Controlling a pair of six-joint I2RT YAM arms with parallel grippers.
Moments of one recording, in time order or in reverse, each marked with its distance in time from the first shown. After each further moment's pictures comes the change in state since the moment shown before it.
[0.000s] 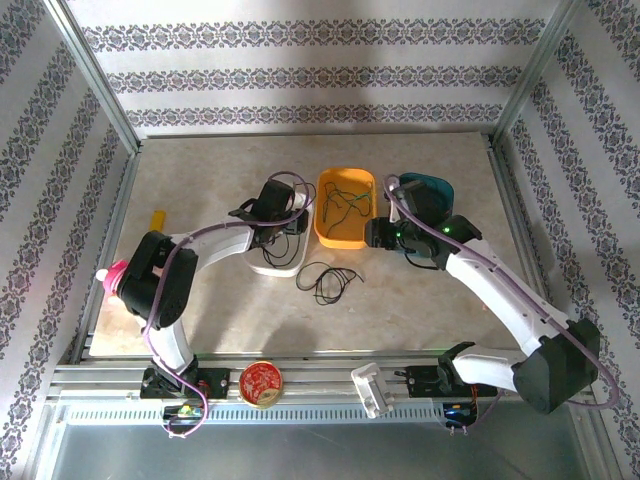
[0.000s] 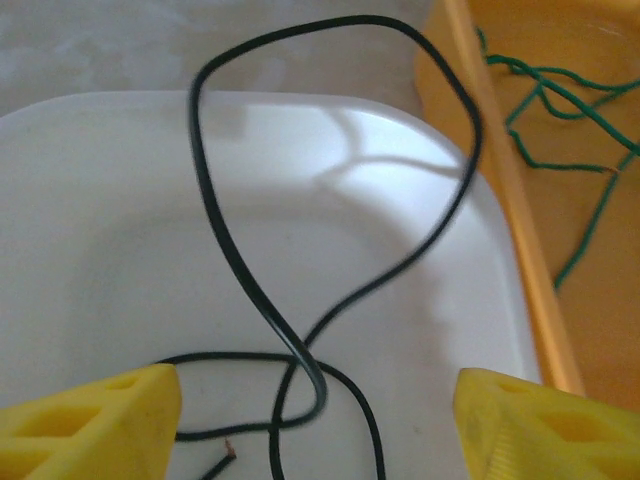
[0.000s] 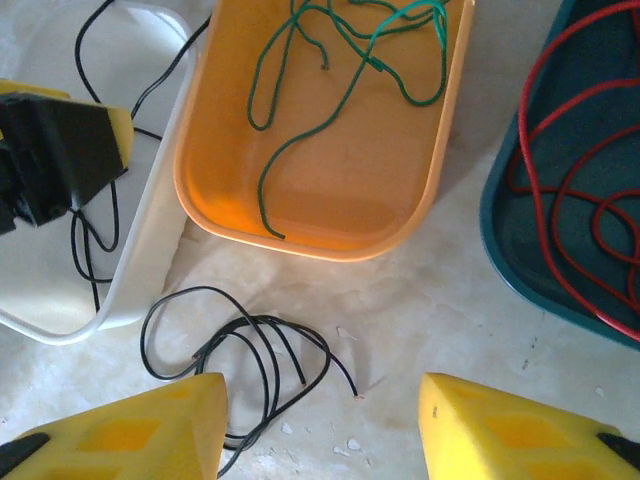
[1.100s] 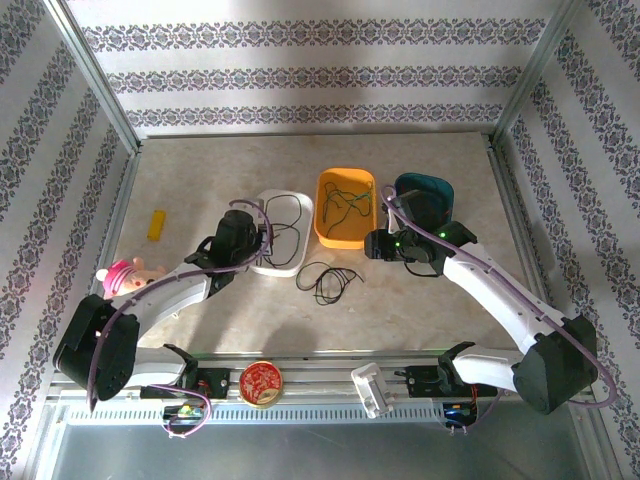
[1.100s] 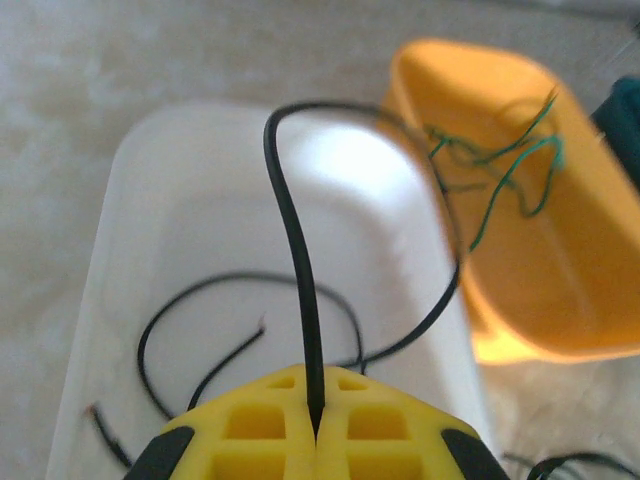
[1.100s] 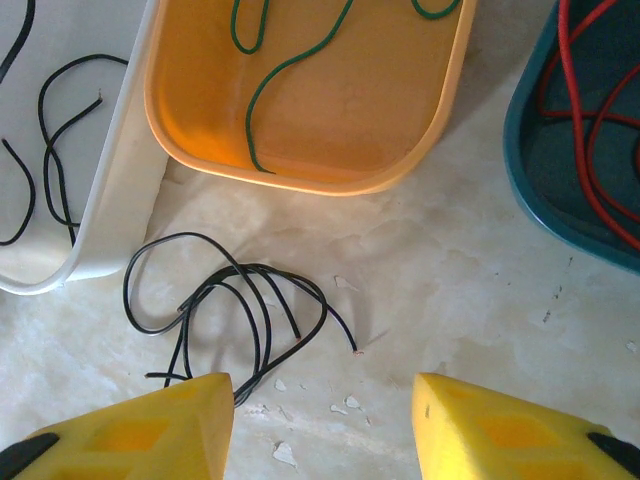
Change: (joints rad) left arm 0.016 -0.491 -0.483 0.231 0.040 -0.069; right arm 0.000 0.003 -0.072 -0.005 -0.056 0.002
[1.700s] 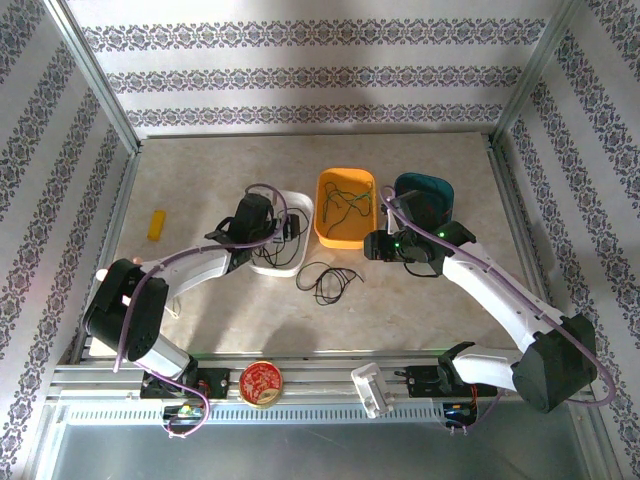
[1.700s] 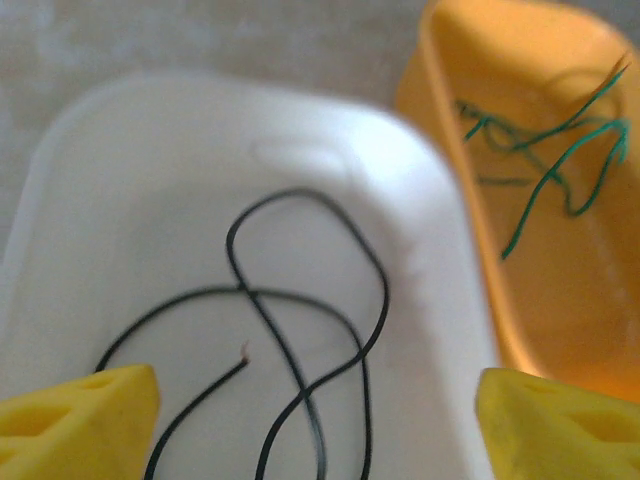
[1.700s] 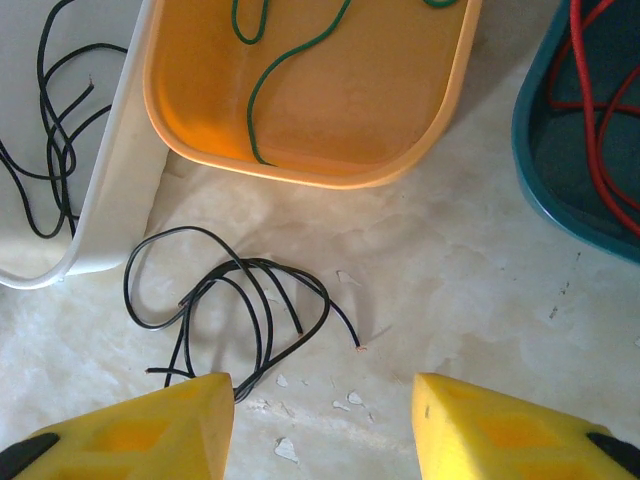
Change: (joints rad) left arm -0.004 0.229 0.218 -0.056 0.003 -0.015; right arm 0.001 0.006 -0.005 -0.001 -0.008 0.000
